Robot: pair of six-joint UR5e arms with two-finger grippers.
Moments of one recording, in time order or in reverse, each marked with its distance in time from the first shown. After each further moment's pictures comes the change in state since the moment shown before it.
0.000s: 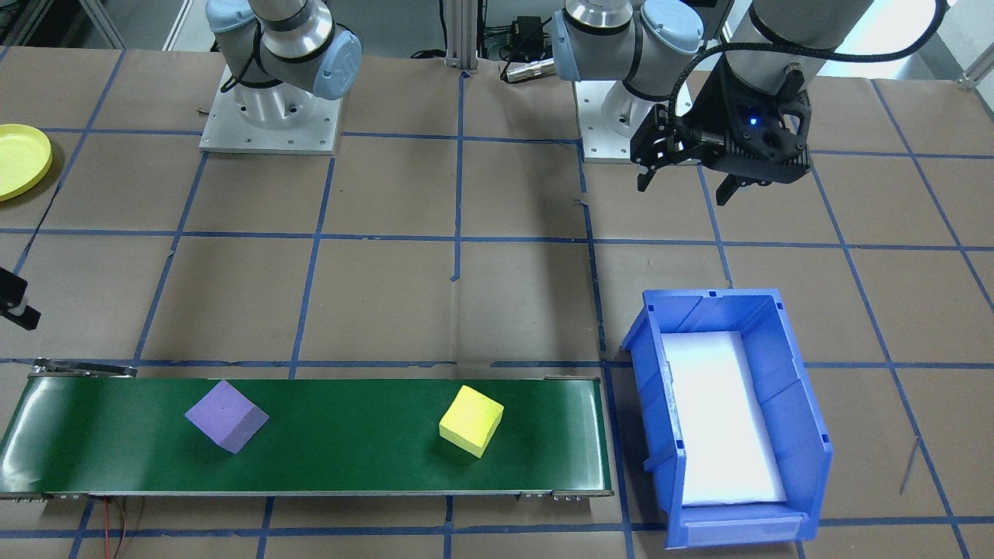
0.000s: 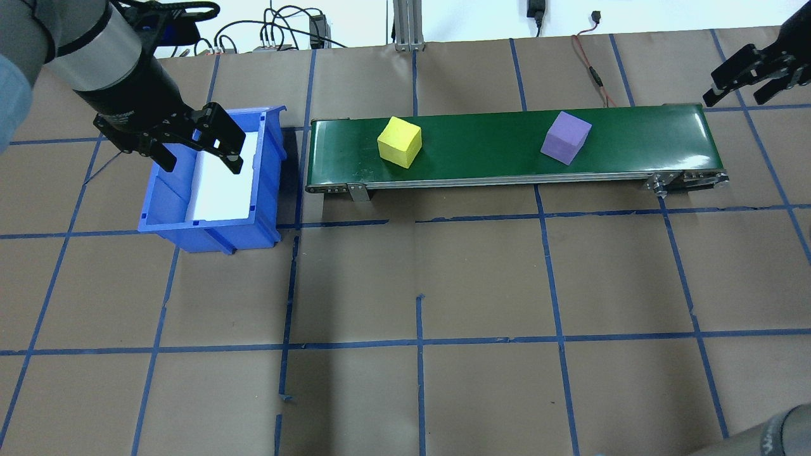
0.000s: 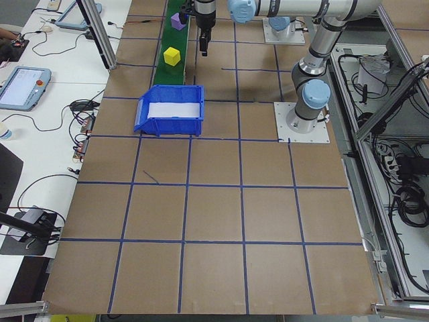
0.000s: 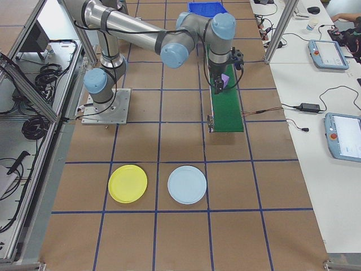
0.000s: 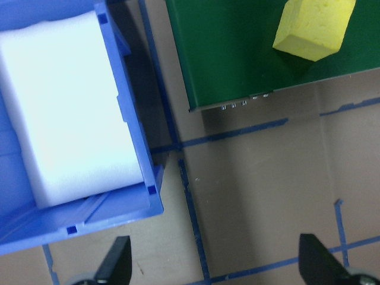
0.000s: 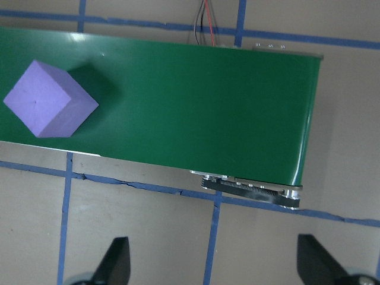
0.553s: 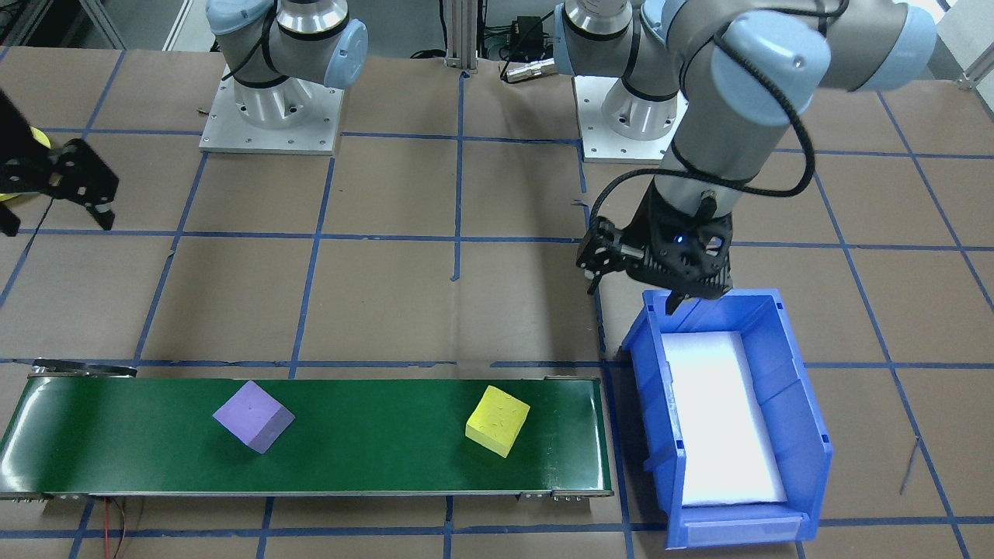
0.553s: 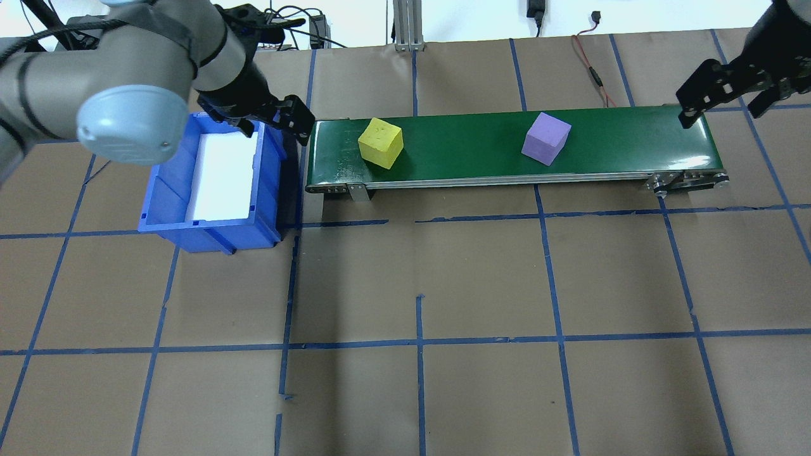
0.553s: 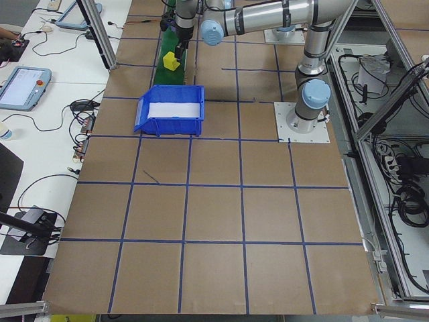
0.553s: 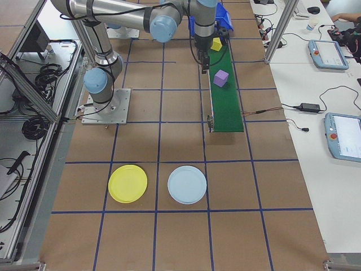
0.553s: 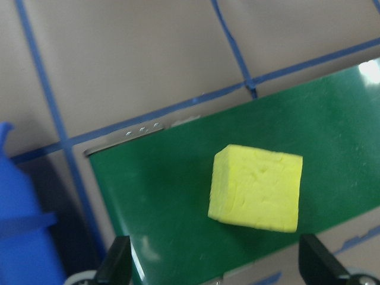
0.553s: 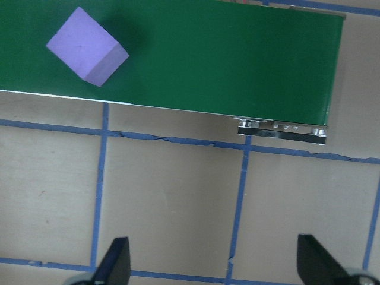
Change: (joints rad) left arm -0.082 -0.158 -0.051 0.327 -0.011 0.025; right arm 0.134 -0.282 0.116 0.078 -0.212 0.141
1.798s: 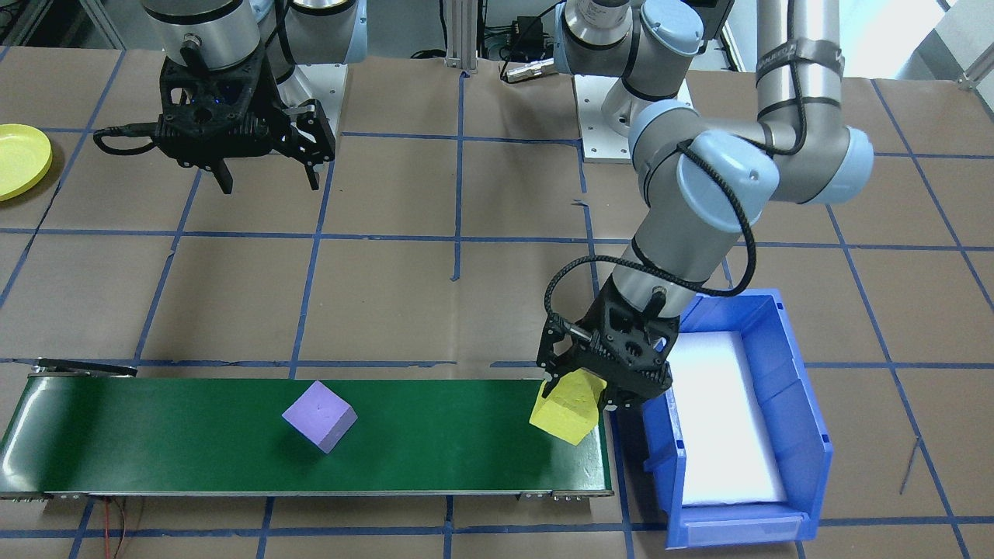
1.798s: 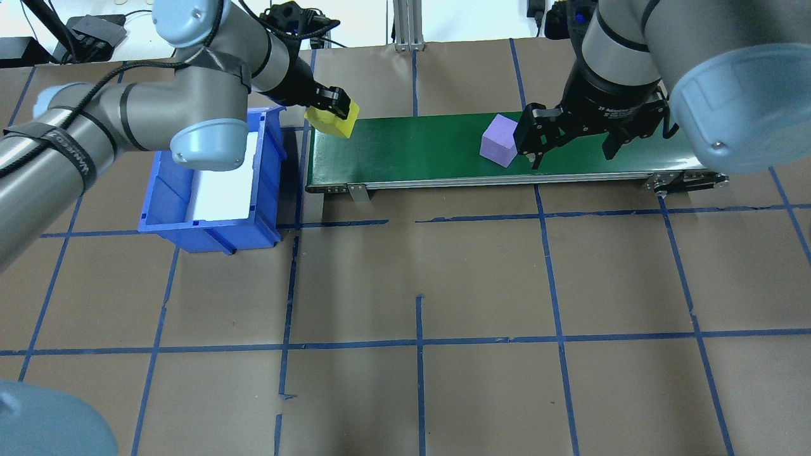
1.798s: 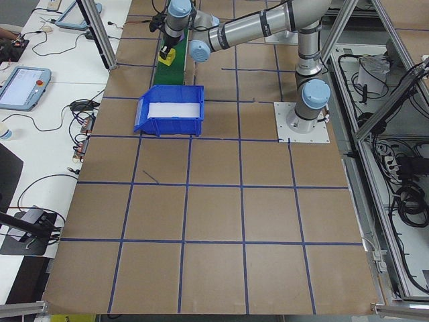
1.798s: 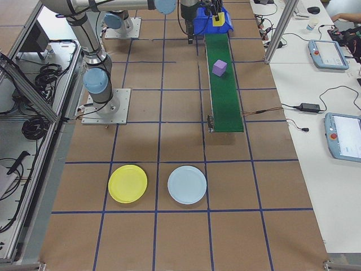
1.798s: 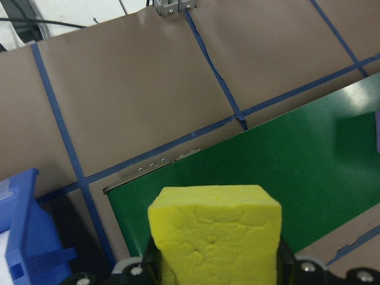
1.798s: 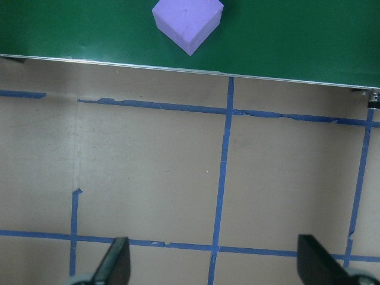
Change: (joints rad) left arm -0.048 -0.266 -0.022 0.533 -0.183 0.078; right arm 0.444 -0.080 0.065 0.019 -0.029 0.466
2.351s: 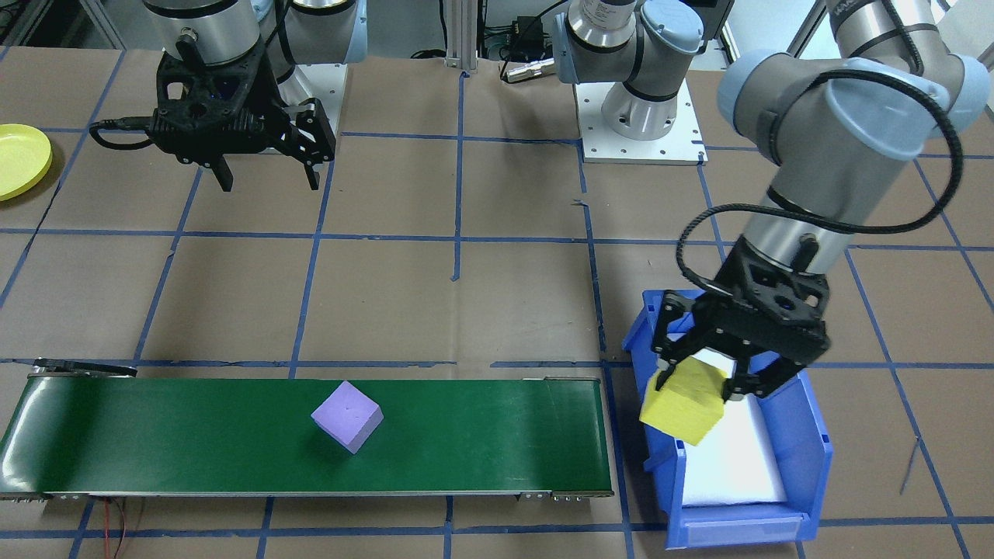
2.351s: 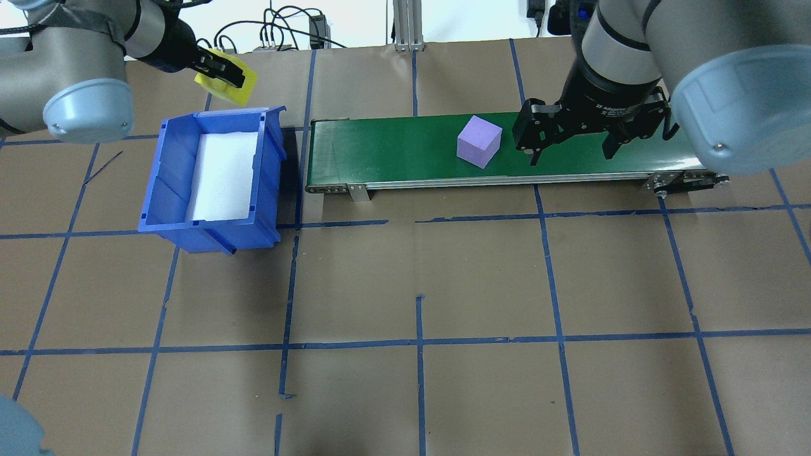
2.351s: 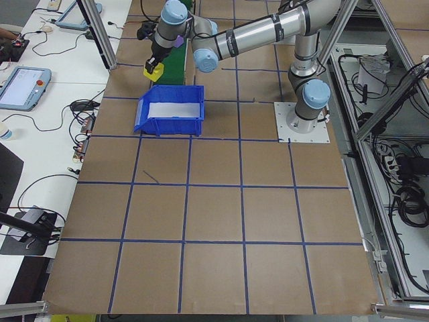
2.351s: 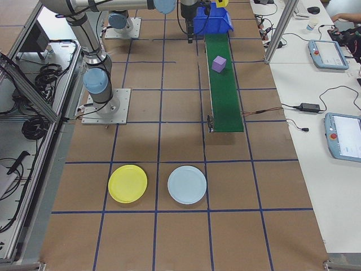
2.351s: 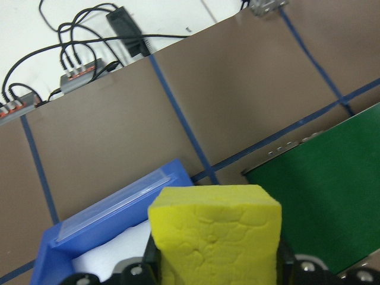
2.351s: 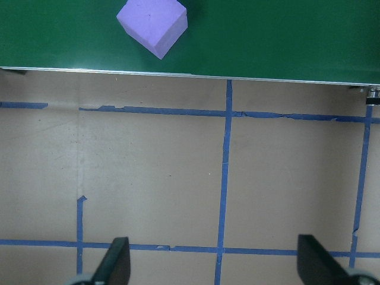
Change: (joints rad) left arm 0.129 0.133 0.042 -0.097 0.007 0.161; right arm 0.003 -0.005 -0.002 -0.006 0.001 0.030
